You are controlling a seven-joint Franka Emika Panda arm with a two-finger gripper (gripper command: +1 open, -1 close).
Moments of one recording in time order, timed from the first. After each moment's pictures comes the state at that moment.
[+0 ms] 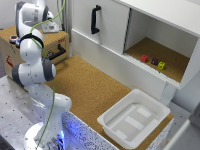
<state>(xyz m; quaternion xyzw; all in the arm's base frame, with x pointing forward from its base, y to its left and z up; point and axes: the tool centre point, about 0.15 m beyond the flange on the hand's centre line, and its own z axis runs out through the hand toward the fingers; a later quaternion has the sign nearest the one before) 0.175 0.428 0.538 -0.78 -0.61 -0.05 0.10</state>
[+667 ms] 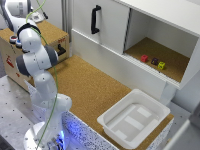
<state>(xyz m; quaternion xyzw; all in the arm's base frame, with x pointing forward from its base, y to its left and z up) 0.137 0.498 0.545 -0.70 -0.71 -0.07 0.04</state>
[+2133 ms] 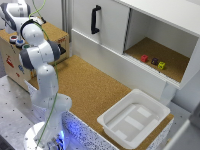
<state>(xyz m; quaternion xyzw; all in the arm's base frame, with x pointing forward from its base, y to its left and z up) 0.161 0.525 0.463 -0.69 -0.72 -0.01 0.06</state>
